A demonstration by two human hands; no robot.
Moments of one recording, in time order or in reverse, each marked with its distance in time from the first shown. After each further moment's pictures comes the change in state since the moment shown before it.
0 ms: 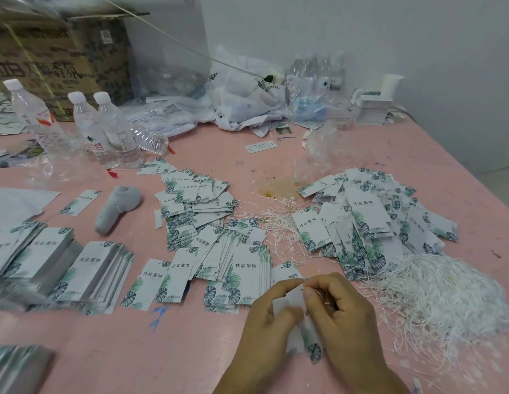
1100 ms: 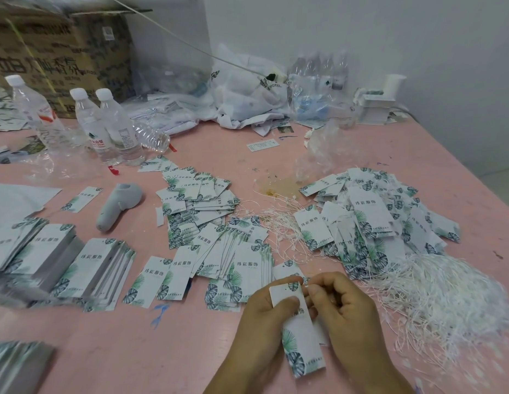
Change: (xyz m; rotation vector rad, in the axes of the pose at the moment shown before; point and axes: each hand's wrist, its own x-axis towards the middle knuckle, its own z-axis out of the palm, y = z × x) left_hand 0.004 -0.003 0.004 -0.431 0.039 -0.155; right_hand 0.000 0.011 -0.001 0.178 -0.066 0.221
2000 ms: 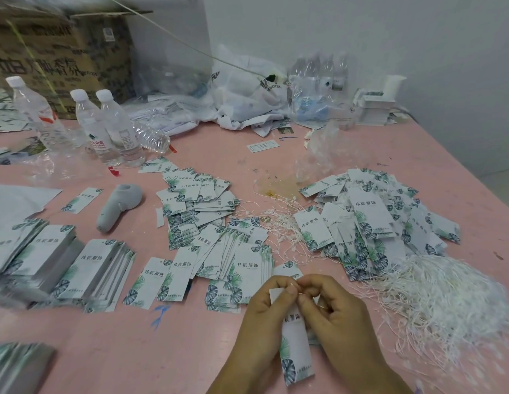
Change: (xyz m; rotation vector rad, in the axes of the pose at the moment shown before) left_hand 0.000 0.003 0.002 -0.048 0.024 -0.008; right_hand -0.004 -0.016 0.003 -0.056 -0.114 -0.041
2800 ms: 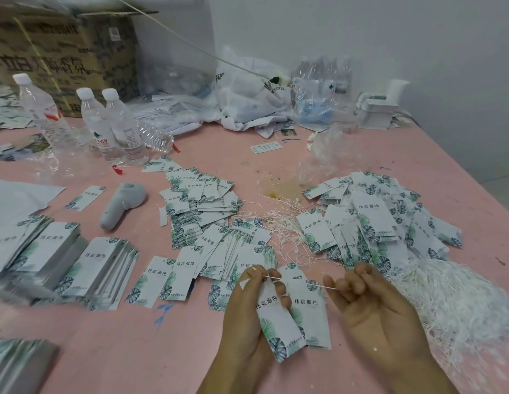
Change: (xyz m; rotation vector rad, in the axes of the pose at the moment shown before) left_hand 0.006 0.013 -0.009 -0.440 0.144 -0.002; right_hand 0.024 0.010 -0.033 1.302 0.004 0.307
